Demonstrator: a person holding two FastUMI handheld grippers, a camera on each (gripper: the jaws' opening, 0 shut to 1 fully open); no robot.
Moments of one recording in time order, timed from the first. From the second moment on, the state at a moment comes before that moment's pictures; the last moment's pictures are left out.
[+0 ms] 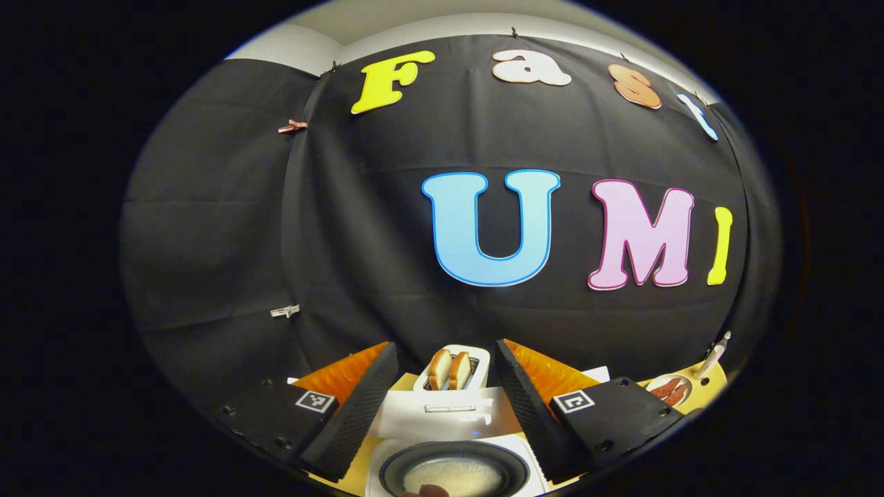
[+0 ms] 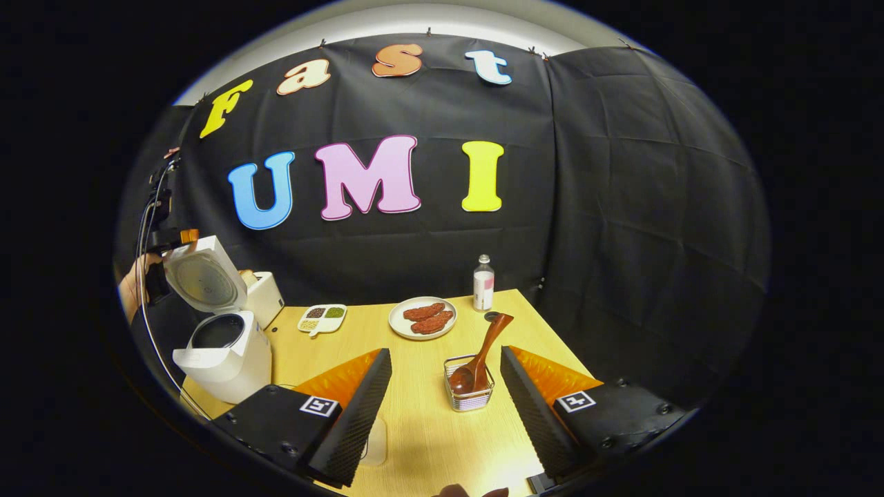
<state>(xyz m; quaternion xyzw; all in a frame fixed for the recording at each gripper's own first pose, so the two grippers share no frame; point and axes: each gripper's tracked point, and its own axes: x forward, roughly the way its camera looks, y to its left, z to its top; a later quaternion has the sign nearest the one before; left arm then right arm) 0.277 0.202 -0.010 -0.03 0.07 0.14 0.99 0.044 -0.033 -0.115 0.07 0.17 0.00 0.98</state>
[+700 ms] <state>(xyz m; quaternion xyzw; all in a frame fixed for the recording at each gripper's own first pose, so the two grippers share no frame) 0.170 0.154 -0.135 -0.04 0.14 0.16 0.98 0.008 -0.019 -0.132 0.05 0.19 0.05 0.98</state>
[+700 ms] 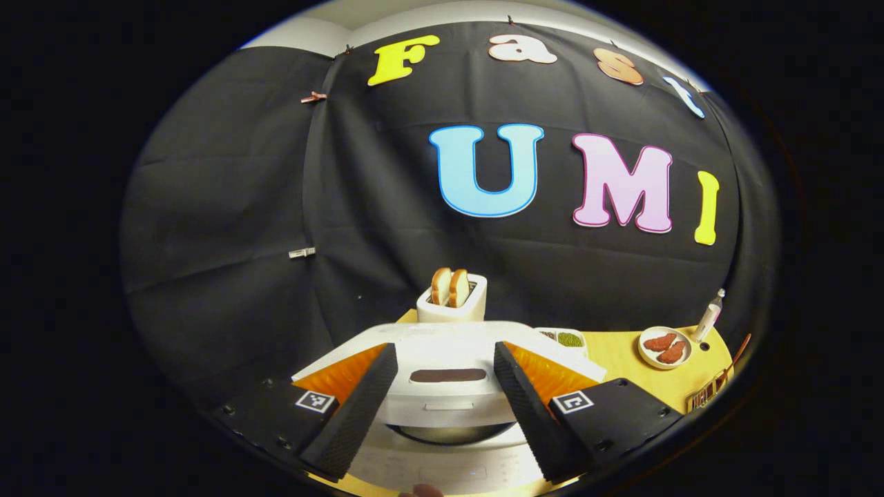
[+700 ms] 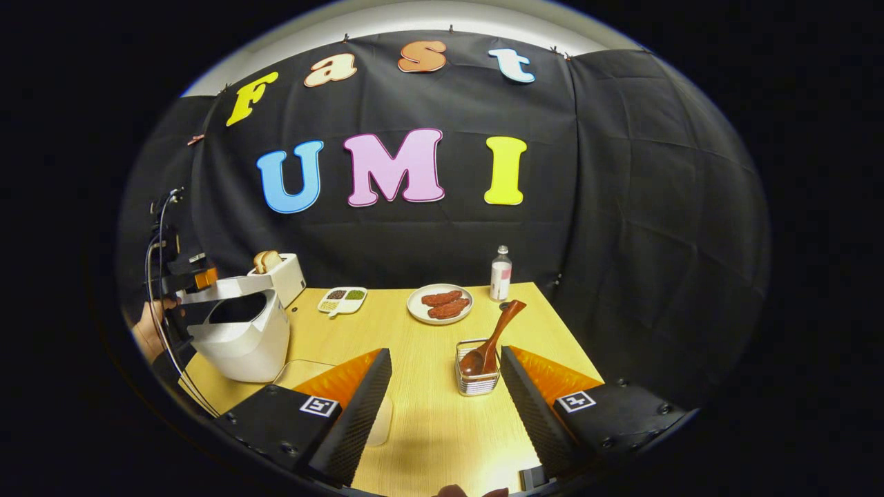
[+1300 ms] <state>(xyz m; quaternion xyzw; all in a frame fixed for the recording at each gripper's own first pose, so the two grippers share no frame) 0.149 0.139 -0.197 -0.04 0.18 0.15 0.97 -0.007 -0.021 -0.138 0.05 0.20 0.05 0.98</state>
